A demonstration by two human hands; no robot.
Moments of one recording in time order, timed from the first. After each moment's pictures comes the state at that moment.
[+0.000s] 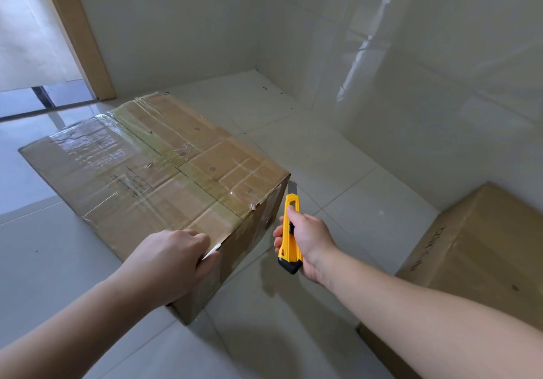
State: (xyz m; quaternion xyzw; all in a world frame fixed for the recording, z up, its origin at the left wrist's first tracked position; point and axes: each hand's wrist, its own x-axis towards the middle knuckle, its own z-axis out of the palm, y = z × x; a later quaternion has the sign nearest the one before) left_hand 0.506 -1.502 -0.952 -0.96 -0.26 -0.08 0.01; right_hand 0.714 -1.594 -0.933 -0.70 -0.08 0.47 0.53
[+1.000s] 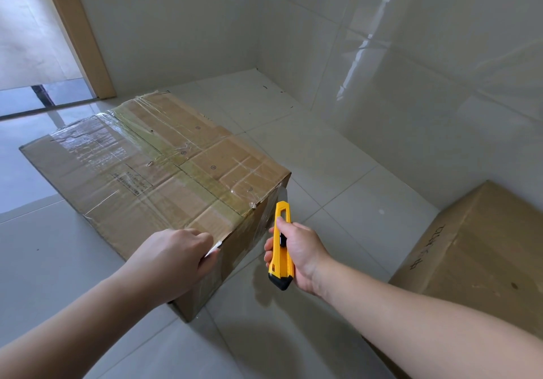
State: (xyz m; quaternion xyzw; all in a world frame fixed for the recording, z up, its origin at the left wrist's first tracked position) left_hand 0.506 -1.500 -0.952 -0.96 -0.24 -0.12 0.01; right_hand 0.699 -1.603 -0.937 -0.69 -0.11 0.52 0.49
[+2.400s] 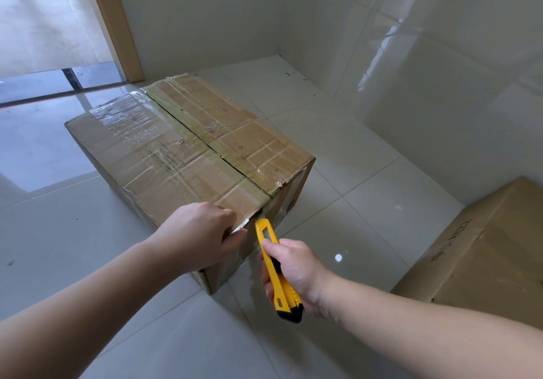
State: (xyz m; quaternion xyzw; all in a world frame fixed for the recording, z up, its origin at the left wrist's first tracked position) left_hand 0.496 -1.498 -0.957 -0.96 -0.24 -0.15 -0.06; right_hand 0.641 -1.629 -0.936 -0.68 -0.18 0.60 0.38
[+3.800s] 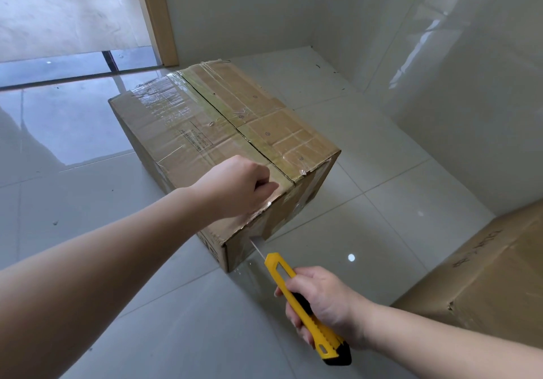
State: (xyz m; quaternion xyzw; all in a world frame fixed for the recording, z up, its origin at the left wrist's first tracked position) left_hand 0.518 -1.487 -0.917 -0.92 -0.32 -0.12 -0.18; right_hand 0.634 -1.674 -0.927 -0.64 -0.29 0.67 0.23
